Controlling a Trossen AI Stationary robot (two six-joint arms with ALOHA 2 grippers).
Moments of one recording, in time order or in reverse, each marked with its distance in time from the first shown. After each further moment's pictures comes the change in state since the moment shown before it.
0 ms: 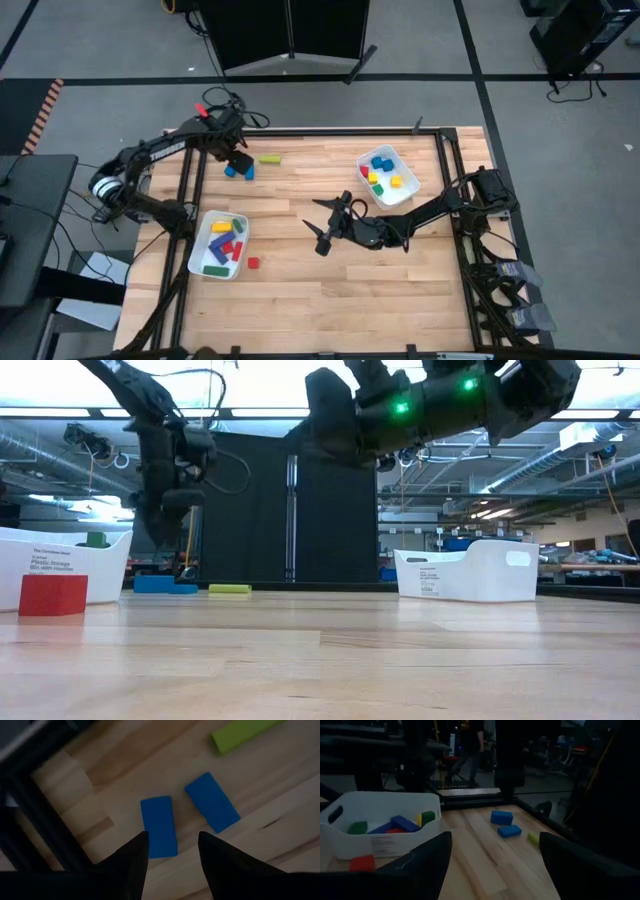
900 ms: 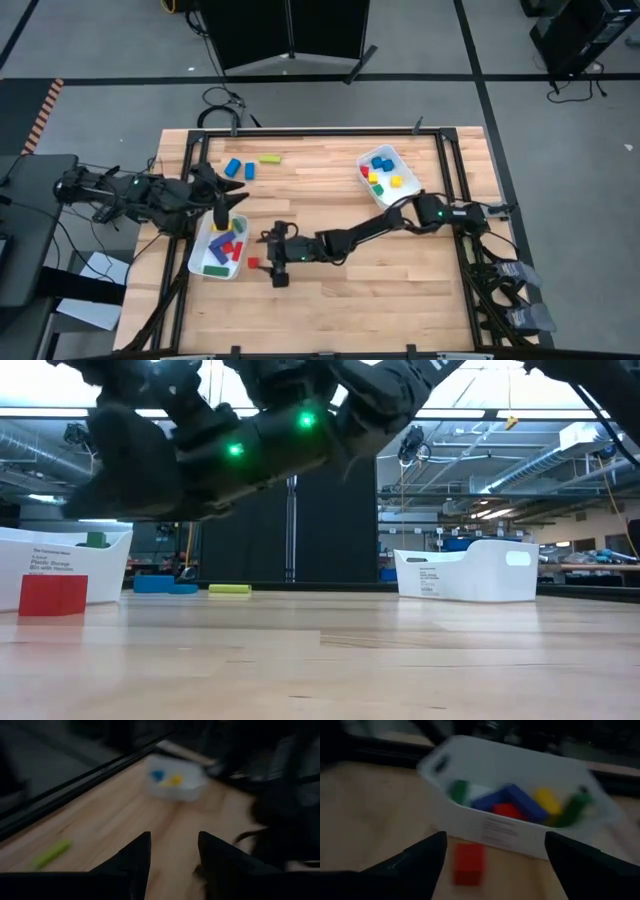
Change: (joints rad) left arm -1.110 -0.800 -0.235 0.338 -0.447 -0.411; right arm -0.023 0.537 0.765 -0.464 -0.460 -0.009
